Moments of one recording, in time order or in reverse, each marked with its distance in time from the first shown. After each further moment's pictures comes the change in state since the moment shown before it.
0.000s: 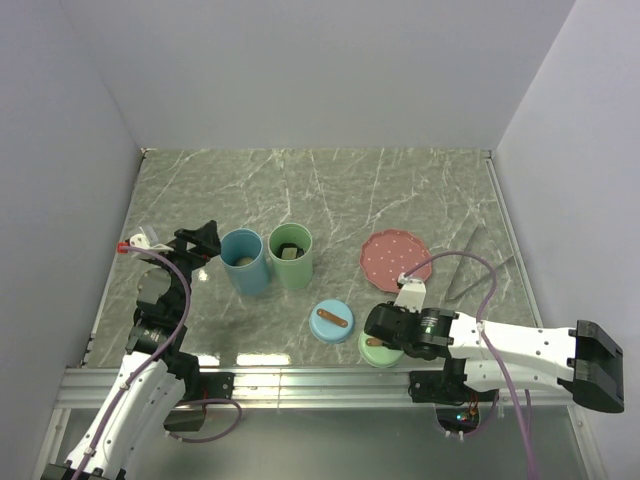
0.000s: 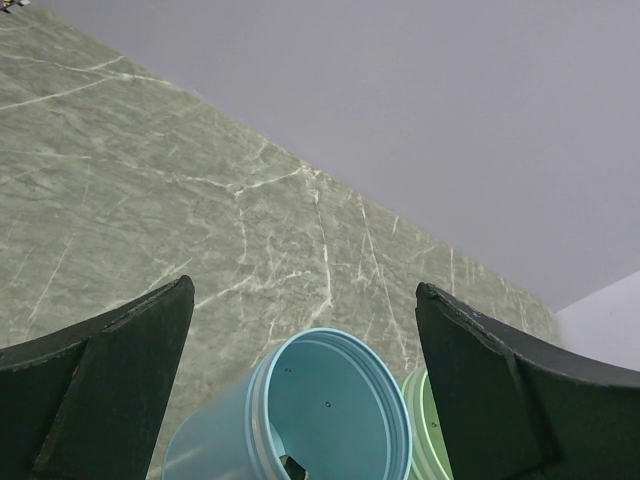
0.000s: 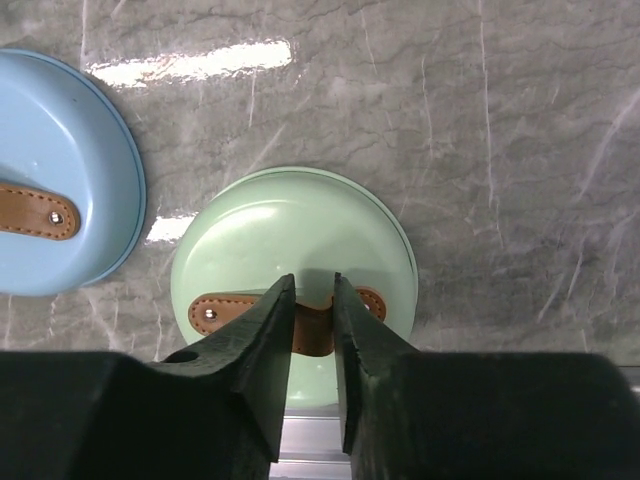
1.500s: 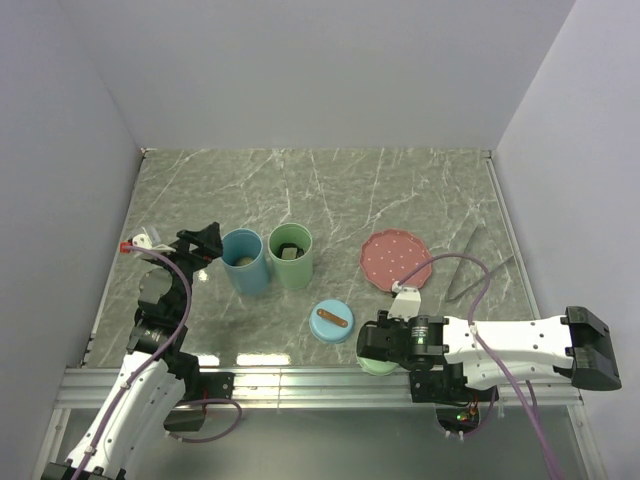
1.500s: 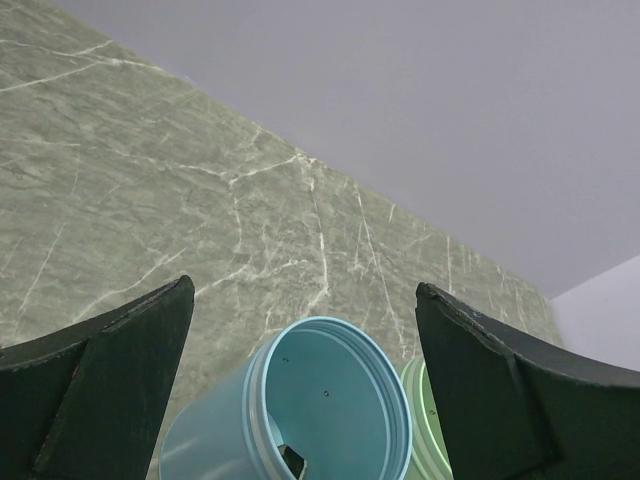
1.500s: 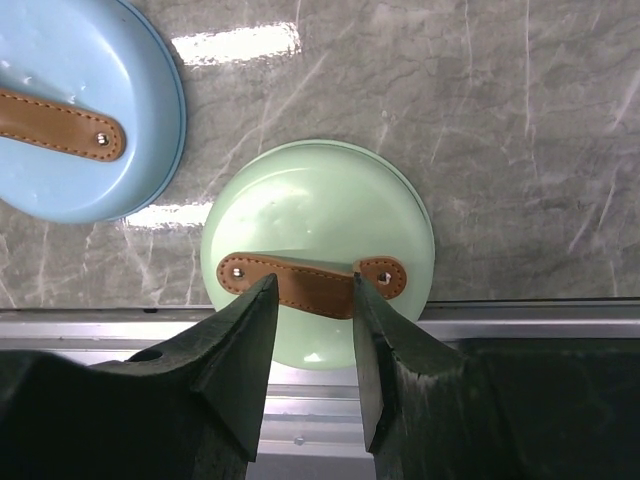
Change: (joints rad) left arm 0.000 0.003 -0.012 0.001 0.026 -0.008; right arm 0.204 0.068 0.103 -0.150 0.035 0.217
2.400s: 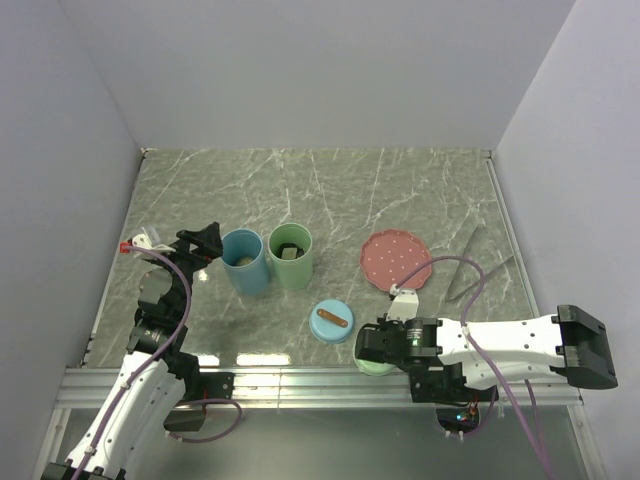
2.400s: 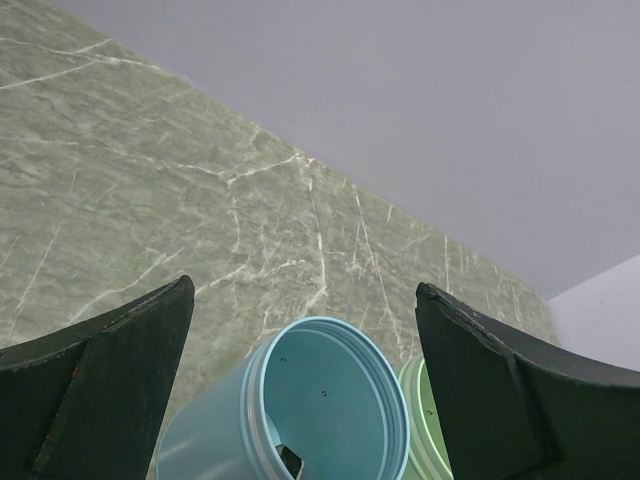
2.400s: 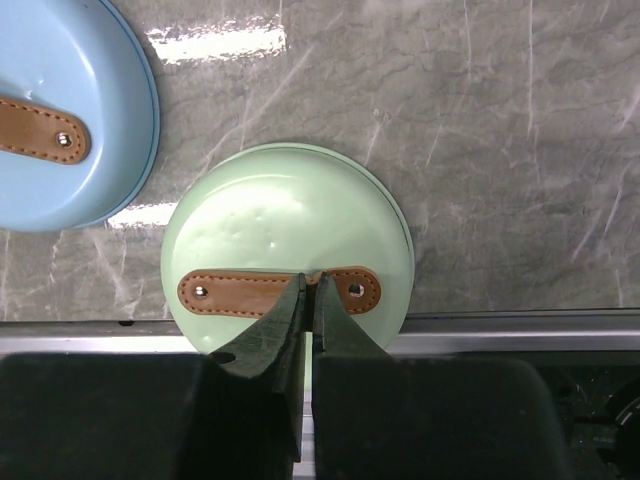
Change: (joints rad) left arm 0.000 0.000 0.000 0.001 0.000 -0.006; right arm 0.000 0.036 -0.043 0.051 -0.003 -0.004
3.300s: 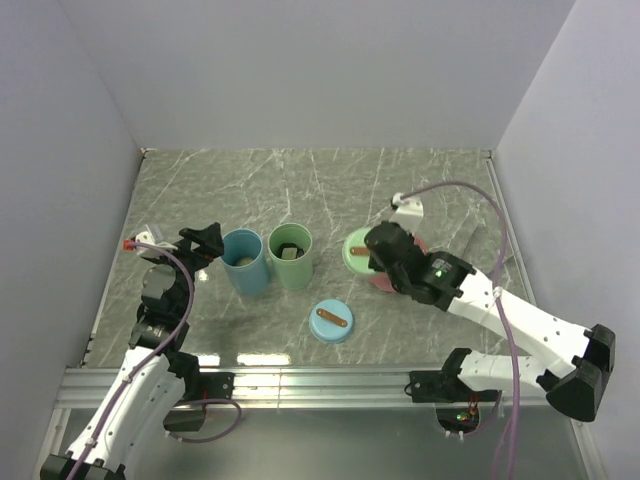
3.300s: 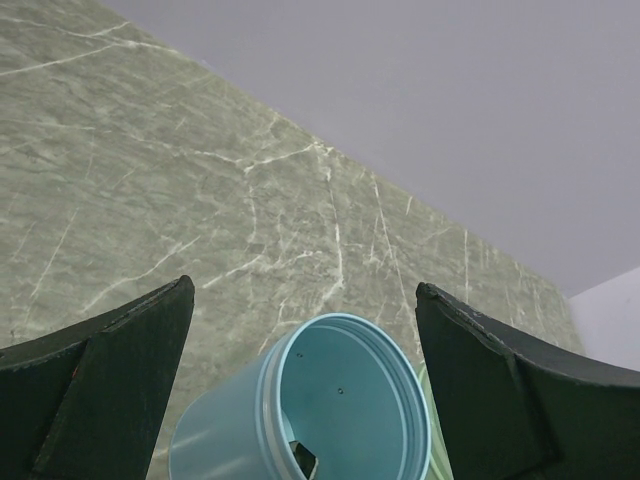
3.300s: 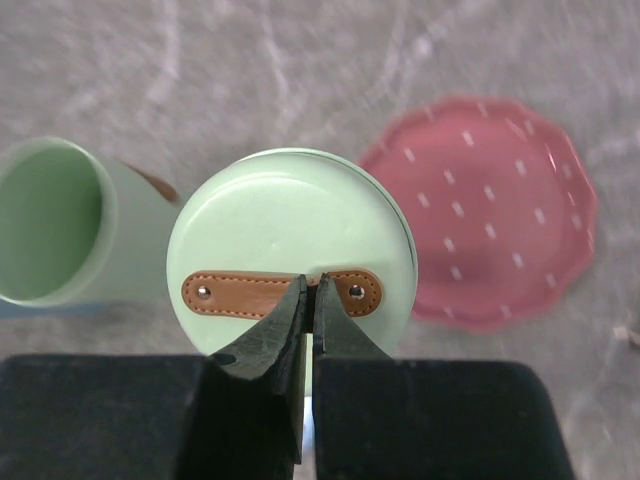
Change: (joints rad) left arm 0.000 0.045 0.000 0.005 -0.016 0.000; right arm -0.491 0.028 0.429 0.251 0.109 -0.712
